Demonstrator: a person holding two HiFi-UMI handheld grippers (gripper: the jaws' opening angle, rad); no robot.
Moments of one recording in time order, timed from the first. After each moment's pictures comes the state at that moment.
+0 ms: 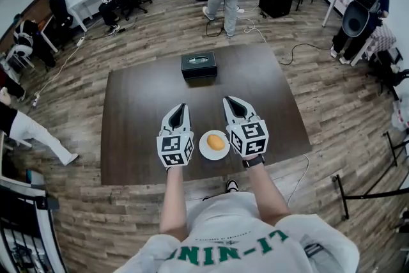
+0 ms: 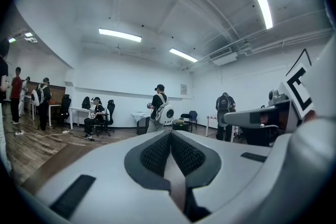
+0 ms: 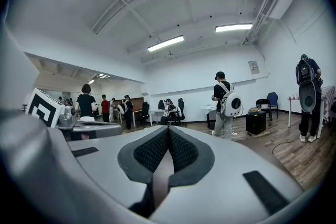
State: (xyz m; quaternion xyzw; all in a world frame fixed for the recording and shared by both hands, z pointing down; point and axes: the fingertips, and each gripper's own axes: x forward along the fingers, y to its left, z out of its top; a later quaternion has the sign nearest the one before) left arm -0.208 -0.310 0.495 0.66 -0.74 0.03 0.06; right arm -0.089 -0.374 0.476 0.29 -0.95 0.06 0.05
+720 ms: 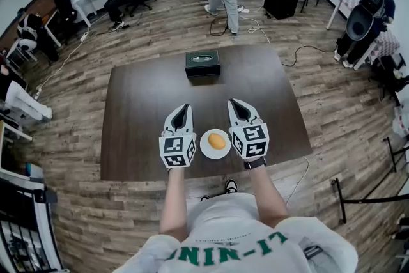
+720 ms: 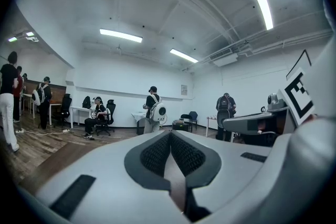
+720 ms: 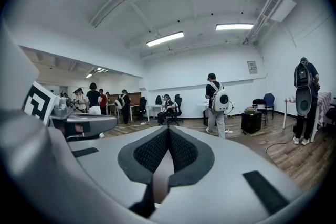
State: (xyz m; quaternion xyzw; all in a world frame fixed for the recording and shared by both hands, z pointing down) left arm -0.202 -0.304 0.499 0.66 -0.75 0.02 0.06; right arm -0.081 -0.374 0.492 0.31 -0.95 0.05 0.08
